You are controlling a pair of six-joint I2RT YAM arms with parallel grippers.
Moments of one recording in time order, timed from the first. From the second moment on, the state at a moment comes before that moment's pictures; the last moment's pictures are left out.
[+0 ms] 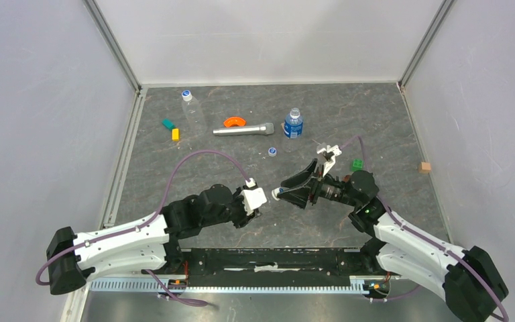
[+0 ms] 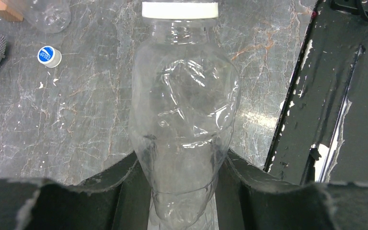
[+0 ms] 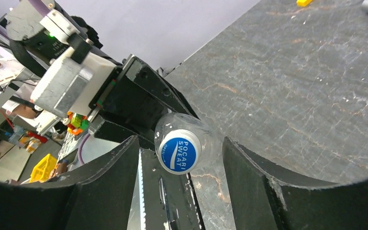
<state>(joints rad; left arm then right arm) -1.12 0.86 0.56 -0.18 0.00 0.17 0.65 0.87 0.33 0.65 -0.63 0.66</state>
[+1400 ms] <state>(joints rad) -1.11 0.78 0.55 -0.21 -0.05 0.17 0.68 0.73 0.41 0.30 -0.72 -0.02</state>
